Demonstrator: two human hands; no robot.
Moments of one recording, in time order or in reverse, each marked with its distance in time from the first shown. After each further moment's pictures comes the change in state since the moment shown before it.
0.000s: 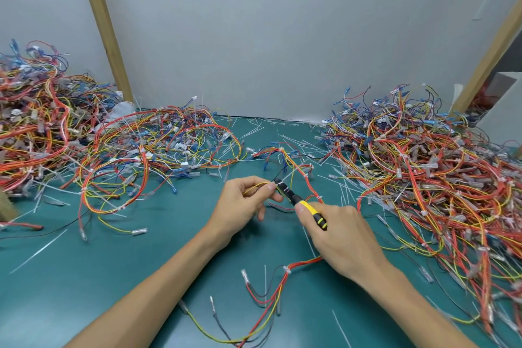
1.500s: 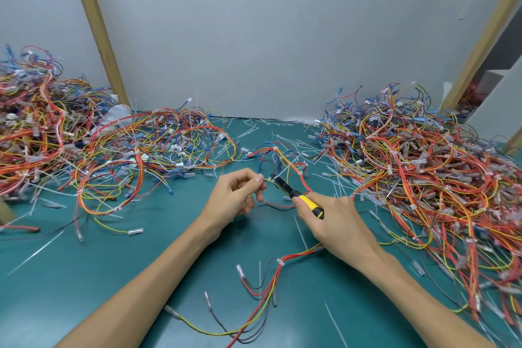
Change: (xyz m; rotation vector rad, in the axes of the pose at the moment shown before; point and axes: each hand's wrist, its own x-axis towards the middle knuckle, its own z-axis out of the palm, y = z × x) left_hand 0.004 0.004 -0.008 0.003 -0.039 0.026; right_hand 0.010 0.008 -0.006 0.123 -0.030 -0.009
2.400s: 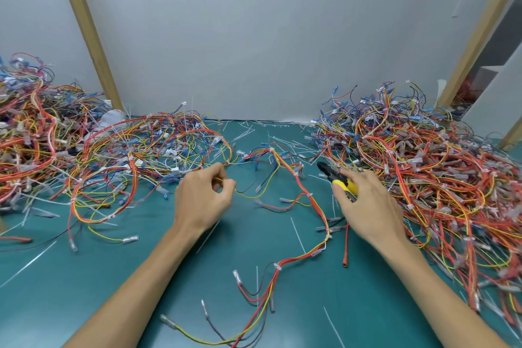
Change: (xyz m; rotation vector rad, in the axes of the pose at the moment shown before) left_hand 0.005 -0.003 -0.028 0.795 0.452 0.220; right_hand 0.015 0.046 -0.023 -0.277 0.212 0.312
